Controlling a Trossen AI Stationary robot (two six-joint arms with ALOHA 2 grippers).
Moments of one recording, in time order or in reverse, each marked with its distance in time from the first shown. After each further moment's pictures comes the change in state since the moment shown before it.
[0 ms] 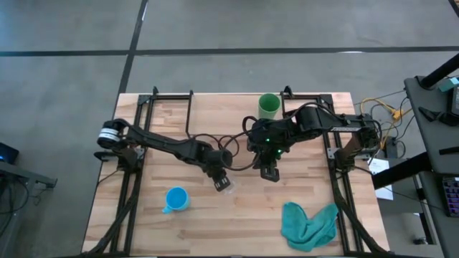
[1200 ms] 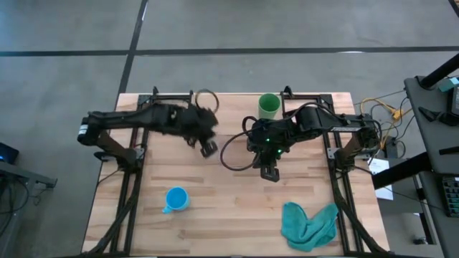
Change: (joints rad) left arm 0.154 -0.240 0.411 -0.496 -0.294 0.258; right arm 0.000 0.000 0.000 0.003 0.000 -0.008
